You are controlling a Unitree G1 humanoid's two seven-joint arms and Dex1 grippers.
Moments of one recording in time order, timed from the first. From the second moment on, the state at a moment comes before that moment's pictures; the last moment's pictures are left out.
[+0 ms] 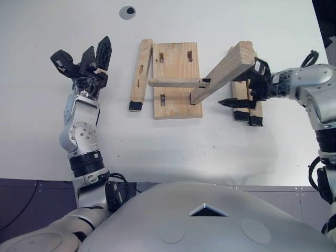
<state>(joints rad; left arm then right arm) -0.07 0.14 0.36 -0.05 -0.72 0.37 -0.31 -0.32 -0.79 0.20 -0.05 0.28 0.56 1.03</state>
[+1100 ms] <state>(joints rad) -0.04 0.14 0.36 -0.06 -0.72 0.37 -0.30 -0.09 -0.44 0.06 -0.32 0.32 0.94 0.43</state>
